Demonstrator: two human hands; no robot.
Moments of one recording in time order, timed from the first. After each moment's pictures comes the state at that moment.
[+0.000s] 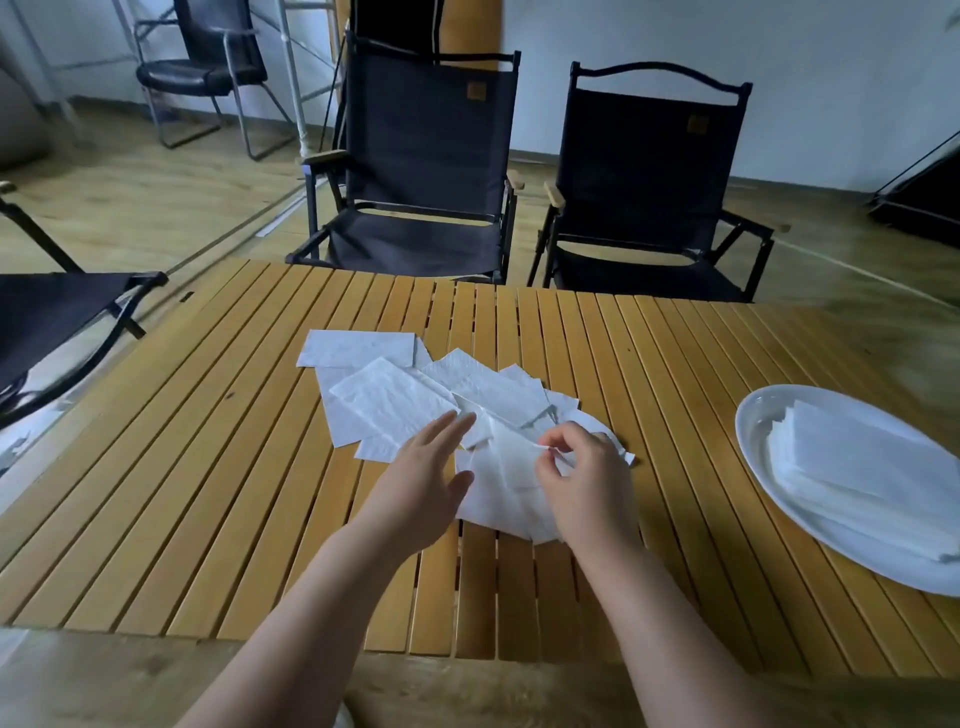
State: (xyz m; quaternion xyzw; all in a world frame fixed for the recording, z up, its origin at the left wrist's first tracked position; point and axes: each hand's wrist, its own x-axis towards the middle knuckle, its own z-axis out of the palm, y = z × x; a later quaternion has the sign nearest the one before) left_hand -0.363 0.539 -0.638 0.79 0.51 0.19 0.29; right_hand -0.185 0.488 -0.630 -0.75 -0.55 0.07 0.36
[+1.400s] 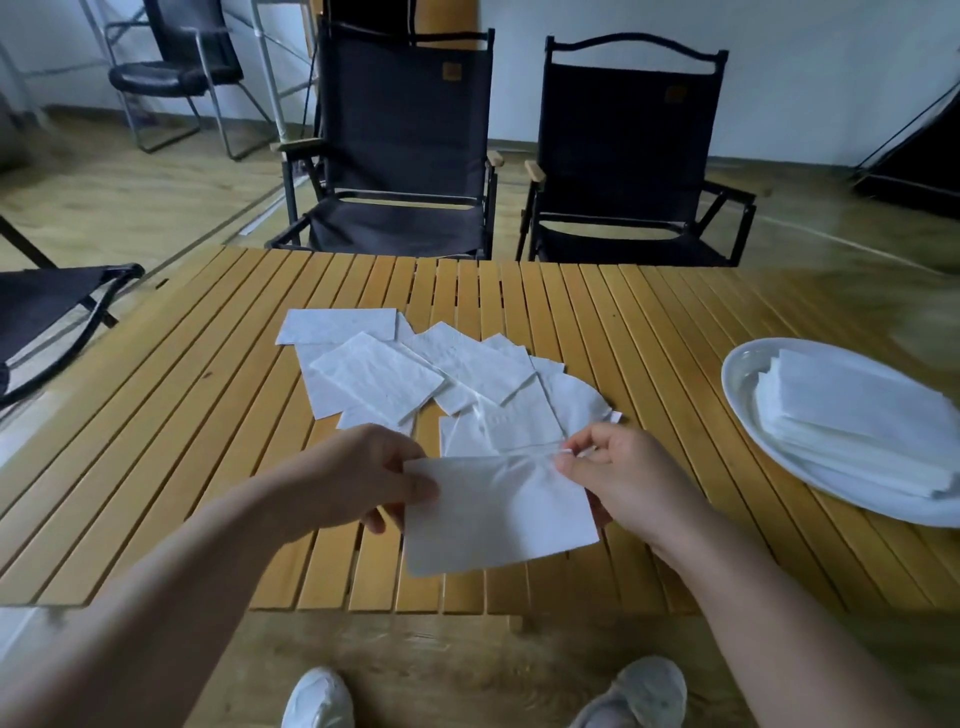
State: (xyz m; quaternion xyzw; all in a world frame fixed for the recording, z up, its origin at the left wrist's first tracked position) left_hand -0.404 0.519 -0.597 0.74 0.47 0.05 0.48; right_hand -0.154 0.432 -0.599 -0.75 -0.49 0.32 0.30
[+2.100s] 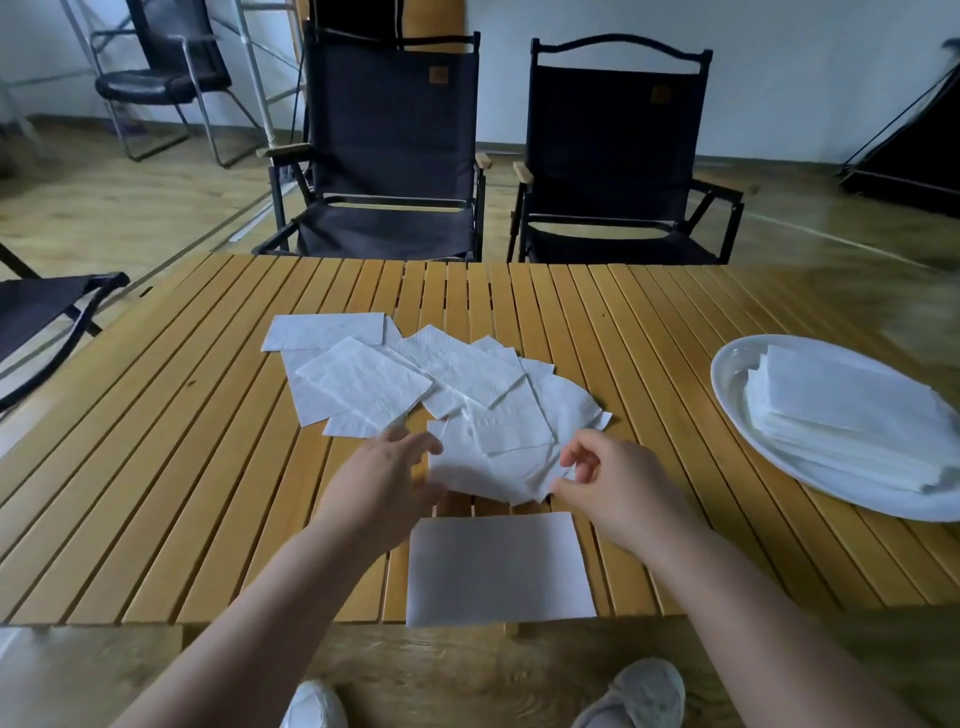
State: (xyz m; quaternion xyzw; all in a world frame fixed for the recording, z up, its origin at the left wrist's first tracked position) left_hand -0.369 0.515 -0.642 0.83 0.53 0.11 0.17; right_hand -0.143 0.434 -0.622 -0.78 -0.56 0.18 0.20
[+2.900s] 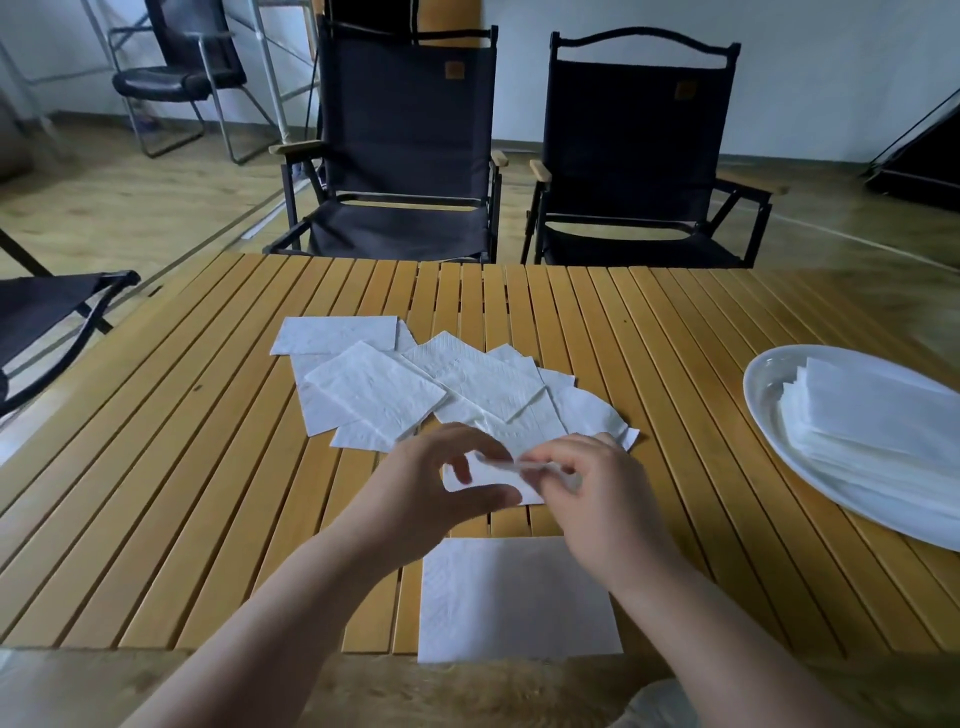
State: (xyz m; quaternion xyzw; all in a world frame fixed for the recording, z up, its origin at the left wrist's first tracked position) left_hand -0.358 0.514 -0.618 0.80 0.40 0.24 0.37; right_hand -0.176 0.452 -0.631 -0.69 -0.62 0.12 0.35
